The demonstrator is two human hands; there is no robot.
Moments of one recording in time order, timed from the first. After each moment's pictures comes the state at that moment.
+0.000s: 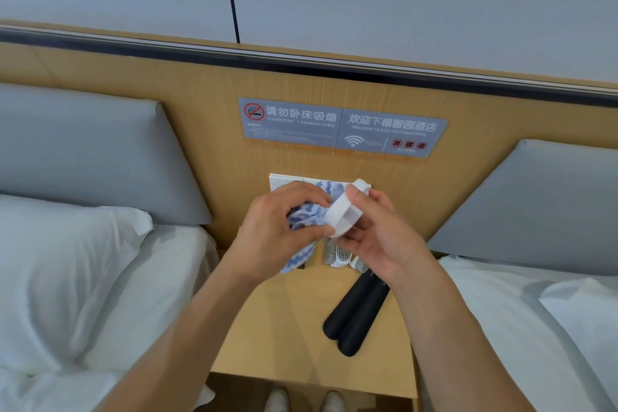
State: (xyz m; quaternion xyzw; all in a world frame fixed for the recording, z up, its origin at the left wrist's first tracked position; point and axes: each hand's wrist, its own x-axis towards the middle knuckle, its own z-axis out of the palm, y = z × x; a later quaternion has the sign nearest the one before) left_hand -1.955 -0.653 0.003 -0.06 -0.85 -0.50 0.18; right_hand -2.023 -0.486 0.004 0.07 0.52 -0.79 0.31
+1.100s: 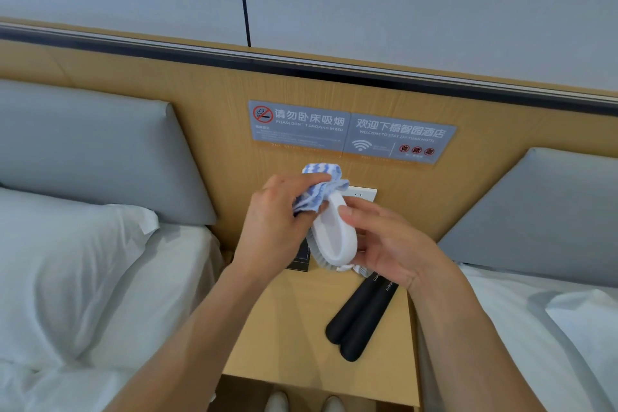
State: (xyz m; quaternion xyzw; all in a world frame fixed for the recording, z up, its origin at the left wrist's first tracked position) left_hand -1.958 -0.654 0.009 0.03 -0.88 -0.40 0.24; right_hand -2.026 -0.480 0.017 -0.06 0.58 -0.70 0.42
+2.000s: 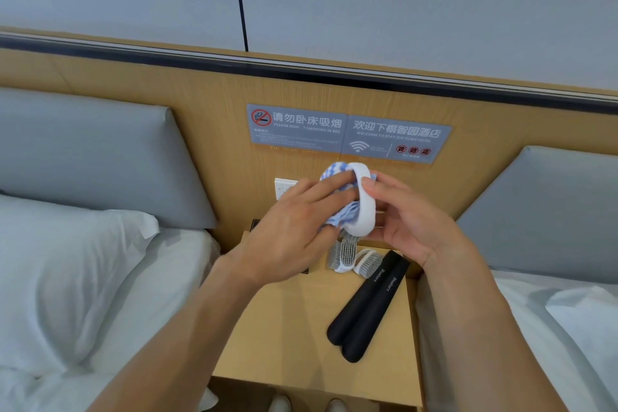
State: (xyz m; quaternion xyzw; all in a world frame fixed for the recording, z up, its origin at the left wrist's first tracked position) left_hand -1.957 -0.647 0.033 -0.20 -0.94 -0.26 0.12; right_hand -2.048 -0.467 0.031 -0.08 0.60 -0.72 0.35
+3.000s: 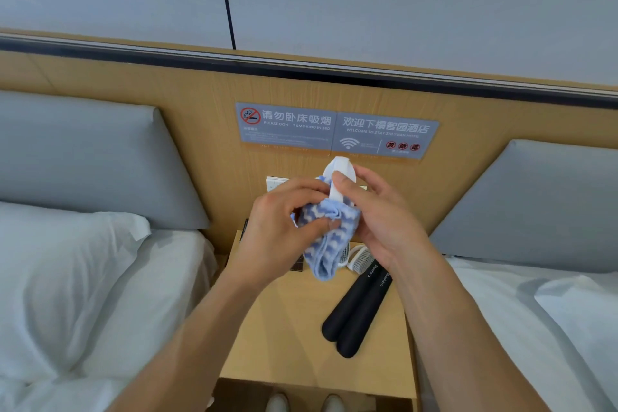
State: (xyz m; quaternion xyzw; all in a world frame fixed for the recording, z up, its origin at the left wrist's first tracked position) left_hand -1.956 -0.639 0.013 -0.05 -0.84 -0.50 0.21; right_hand -2.025 -0.493 0.032 -0.01 0.60 -0.76 0.25
